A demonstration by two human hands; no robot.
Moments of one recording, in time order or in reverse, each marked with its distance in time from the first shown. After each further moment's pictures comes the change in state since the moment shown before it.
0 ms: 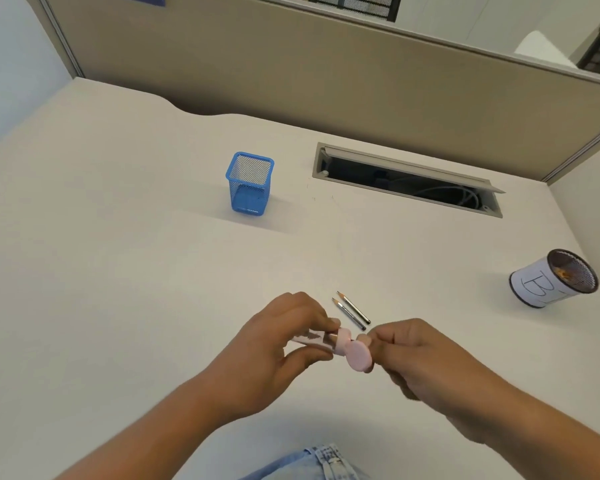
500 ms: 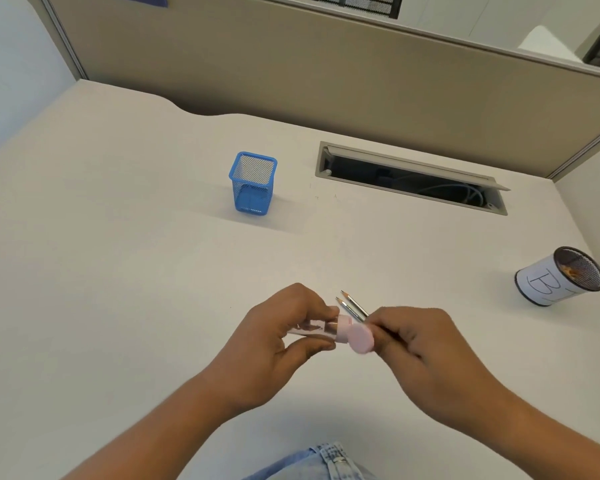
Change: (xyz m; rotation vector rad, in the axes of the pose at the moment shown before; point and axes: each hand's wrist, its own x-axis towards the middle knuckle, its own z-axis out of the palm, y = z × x) left_hand 0.002 0.001 -0.003 -0.065 0.070 -0.020; right_hand 0.011 0.011 0.002 -0.452 0.259 -0.449
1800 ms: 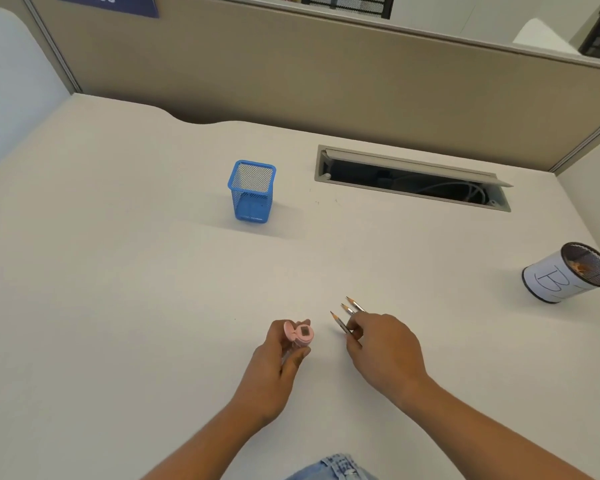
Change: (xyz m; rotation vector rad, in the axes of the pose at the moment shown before) left_hand -0.032 -0.096 0.047 -0.075 0.070 -0.493; right_hand 0.050 0.076 0.082 -0.418 0.092 0.293
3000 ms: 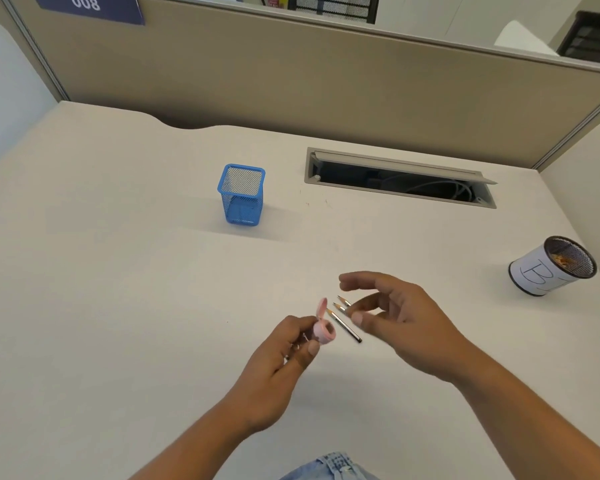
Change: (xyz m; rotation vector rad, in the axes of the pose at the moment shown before) left_hand -0.013 0.058 -0.013 -0.096 -0.166 0.079; right_hand -0.016 -0.006 -0.090 0.904 -0.197 -0.144
